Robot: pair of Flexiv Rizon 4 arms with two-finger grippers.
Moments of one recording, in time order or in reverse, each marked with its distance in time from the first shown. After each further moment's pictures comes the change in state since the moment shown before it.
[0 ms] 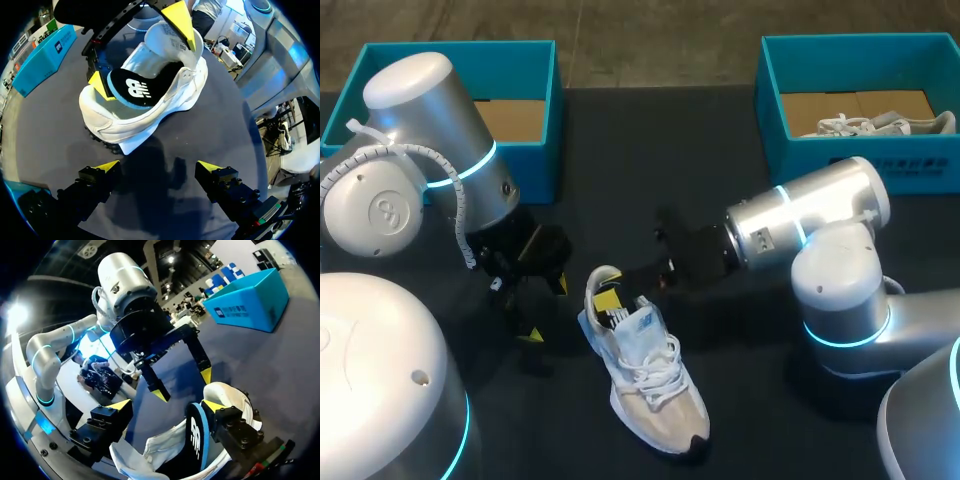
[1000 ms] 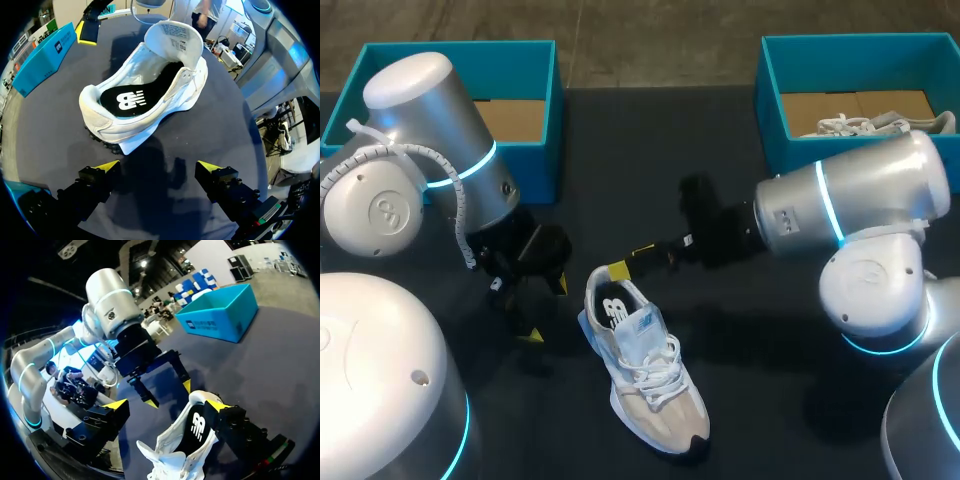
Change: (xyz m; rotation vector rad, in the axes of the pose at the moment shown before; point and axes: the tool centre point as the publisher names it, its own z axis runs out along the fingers) left arm 0.000 0.000 0.000 0.000 0.000 0.000; right arm 0.015 0.030 -0.050 -0.036 -0.300 0.086
